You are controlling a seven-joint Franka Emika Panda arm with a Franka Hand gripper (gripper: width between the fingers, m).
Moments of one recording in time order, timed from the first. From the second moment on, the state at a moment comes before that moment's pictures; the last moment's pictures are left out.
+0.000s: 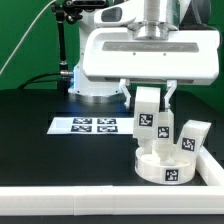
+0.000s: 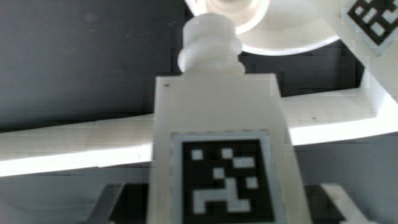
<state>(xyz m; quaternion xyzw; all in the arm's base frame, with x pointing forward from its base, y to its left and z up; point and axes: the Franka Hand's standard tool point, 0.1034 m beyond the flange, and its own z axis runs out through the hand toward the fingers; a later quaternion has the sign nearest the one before) 0.588 0.040 0.113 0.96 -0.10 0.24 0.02</state>
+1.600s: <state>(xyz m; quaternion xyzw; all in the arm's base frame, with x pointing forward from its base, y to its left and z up) 0.584 0.051 0.099 0.95 -0.08 0.30 0.04</state>
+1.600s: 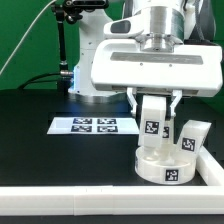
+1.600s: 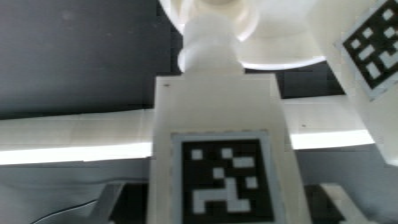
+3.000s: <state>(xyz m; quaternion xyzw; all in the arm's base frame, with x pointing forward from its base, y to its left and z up) 0.585 0.054 0.089 0.95 -0.07 0.30 0.05</state>
